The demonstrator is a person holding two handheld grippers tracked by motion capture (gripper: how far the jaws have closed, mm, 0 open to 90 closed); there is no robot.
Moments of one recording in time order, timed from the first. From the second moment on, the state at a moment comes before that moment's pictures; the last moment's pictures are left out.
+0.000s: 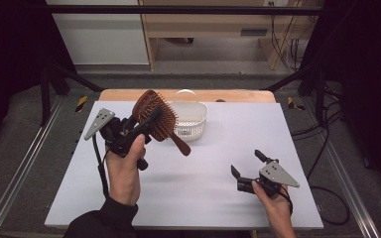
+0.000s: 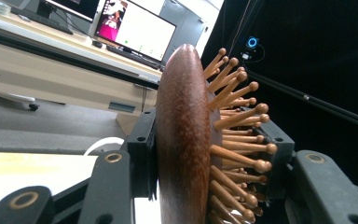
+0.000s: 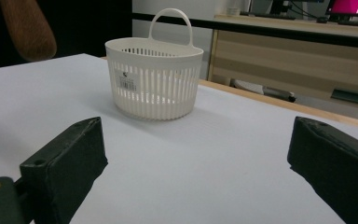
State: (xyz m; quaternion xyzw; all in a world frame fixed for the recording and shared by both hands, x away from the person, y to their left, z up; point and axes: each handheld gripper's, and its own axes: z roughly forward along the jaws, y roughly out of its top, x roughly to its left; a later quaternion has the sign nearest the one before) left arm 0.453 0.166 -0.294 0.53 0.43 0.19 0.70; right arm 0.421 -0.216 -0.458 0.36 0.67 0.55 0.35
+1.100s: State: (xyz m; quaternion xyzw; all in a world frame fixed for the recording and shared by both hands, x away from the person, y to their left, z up) left arm 0.541 0.141 -0.257 0.53 0.43 0.25 0.69; right arm 0.422 -0.217 -0.463 0.38 0.67 0.55 0.33
